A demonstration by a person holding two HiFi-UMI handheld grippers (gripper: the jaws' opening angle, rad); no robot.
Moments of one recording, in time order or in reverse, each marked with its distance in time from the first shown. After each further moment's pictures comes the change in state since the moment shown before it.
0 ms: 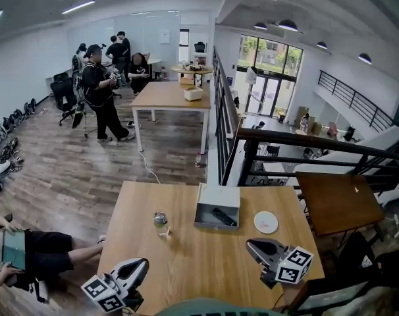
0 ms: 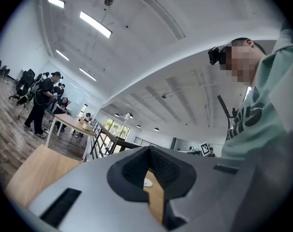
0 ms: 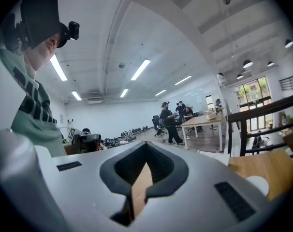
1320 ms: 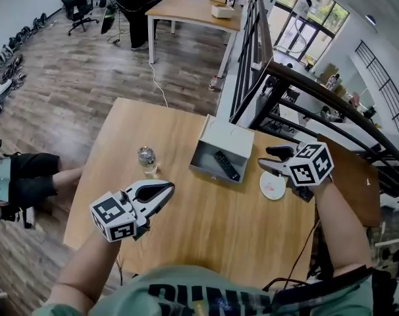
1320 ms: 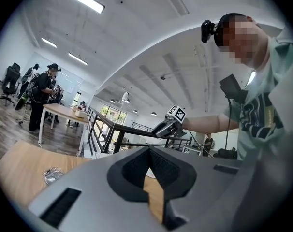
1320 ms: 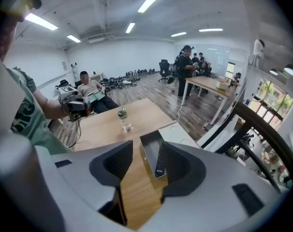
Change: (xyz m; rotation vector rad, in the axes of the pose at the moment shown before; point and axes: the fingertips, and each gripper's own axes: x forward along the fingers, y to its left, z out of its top) left arm 0.185 0.069 -0.072 0.043 0.188 -0.063; right arm 0.117 -0.220 -0.016 -0.241 0.792 0.054
